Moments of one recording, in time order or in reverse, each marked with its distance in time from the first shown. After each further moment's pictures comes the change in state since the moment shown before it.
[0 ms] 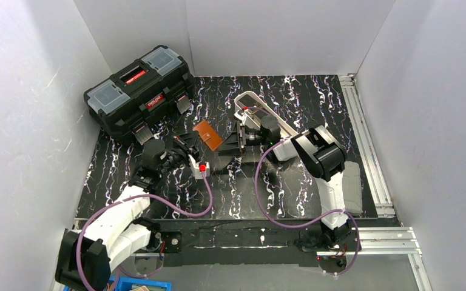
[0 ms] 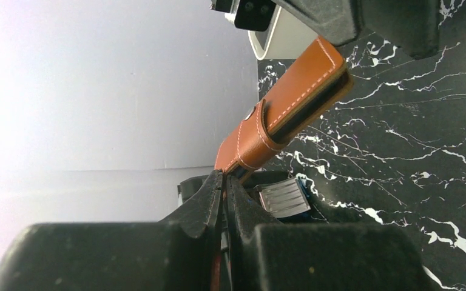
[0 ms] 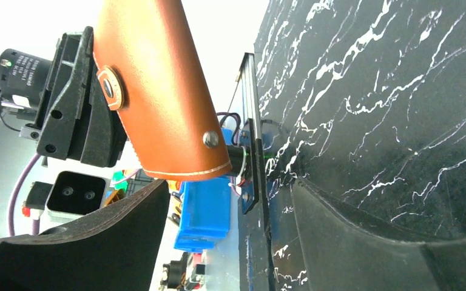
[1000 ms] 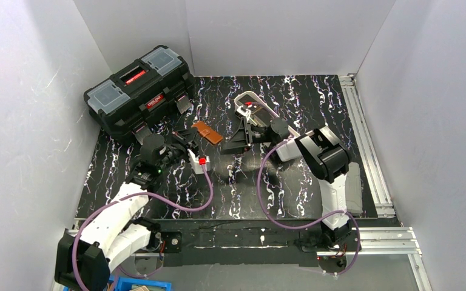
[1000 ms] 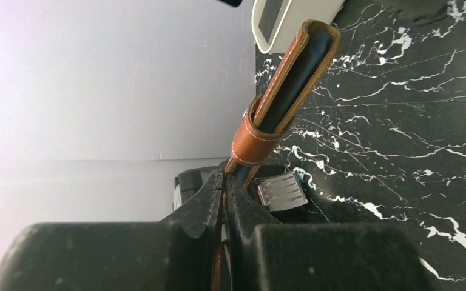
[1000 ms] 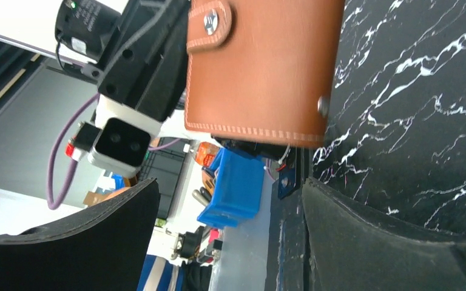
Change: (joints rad) left arm -0.004 -0.033 0.089 -0.138 -0.030 -0.047; right arm -0.022 -0.034 -0.019 0.354 -0.101 0.275
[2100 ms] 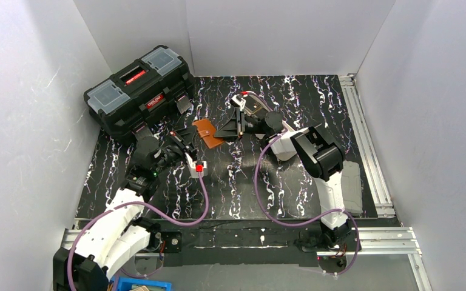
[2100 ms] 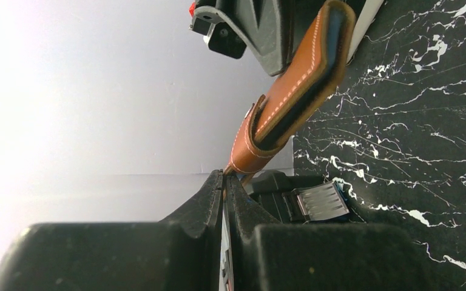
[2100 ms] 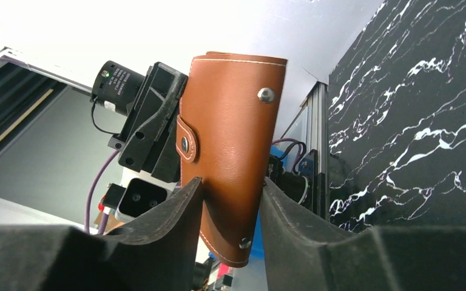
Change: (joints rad) left arm 0.000 -0.087 0.019 -0.023 0.058 0.072; right arm 0.035 0.048 0.167 0.010 0.111 0.107
